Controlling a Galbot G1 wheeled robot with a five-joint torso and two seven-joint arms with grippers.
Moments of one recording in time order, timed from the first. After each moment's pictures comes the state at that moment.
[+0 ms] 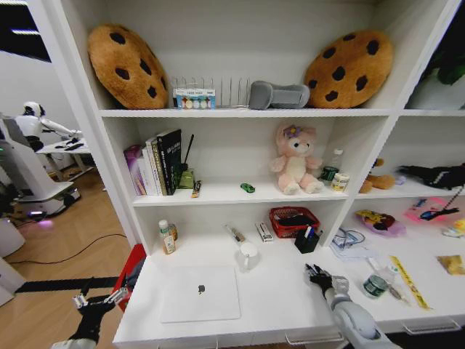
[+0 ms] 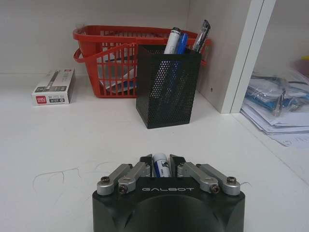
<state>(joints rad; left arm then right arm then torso) 1.92 -1.28 -0.85 -2.10 -0.33 -0.18 -0.09 -1.41 0.98 0.53 1.64 0.59 -0.22 0.18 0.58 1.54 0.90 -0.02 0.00</state>
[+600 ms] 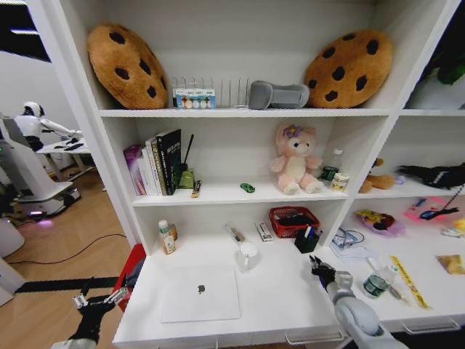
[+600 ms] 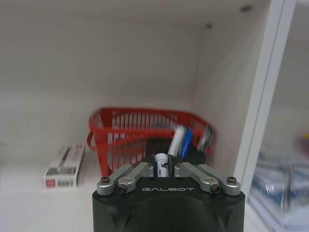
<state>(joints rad) 1.92 -1.28 -0.85 -2.10 -0.33 -0.18 -0.09 -1.36 0.98 0.57 1.70 0.52 -0.08 0.14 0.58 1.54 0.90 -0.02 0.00</state>
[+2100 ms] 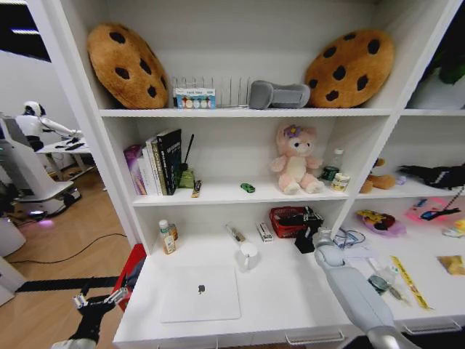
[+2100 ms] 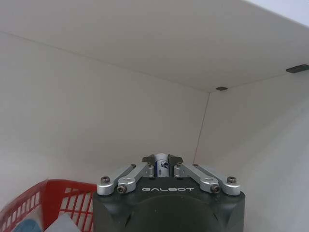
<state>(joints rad) 1.92 -1.28 -0.85 -2.10 -0.33 -0.18 -0.09 -0.76 1.03 0.35 1.11 0.30 0.24 0.09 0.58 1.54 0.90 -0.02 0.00</state>
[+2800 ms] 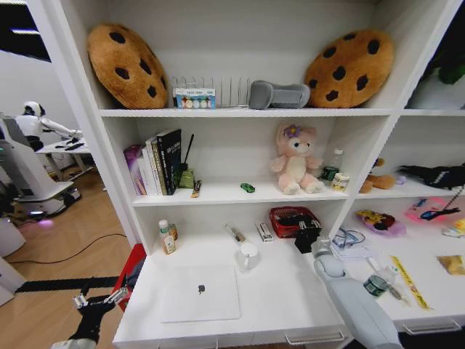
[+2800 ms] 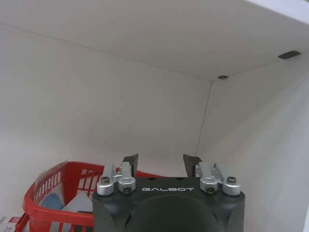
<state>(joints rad) 1.92 -1.28 -0.85 -2.10 -0.33 -0.18 -0.09 -0.88 1.03 0.39 1.21 0.31 0.23 0.10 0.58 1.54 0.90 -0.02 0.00</state>
